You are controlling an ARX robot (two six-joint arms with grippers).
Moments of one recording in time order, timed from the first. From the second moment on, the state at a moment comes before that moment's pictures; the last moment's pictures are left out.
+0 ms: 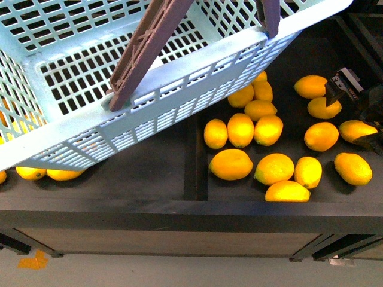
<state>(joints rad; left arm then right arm) -0.46 1.58 1.34 -0.26 0.05 -0.94 -0.05 2.41 1.43 -0.01 0.04 0.93</state>
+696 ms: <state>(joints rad) -0.46 1.58 1.34 -0.26 0.05 -0.94 -0.01 2.63 1.69 -0.09 0.06 0.97</state>
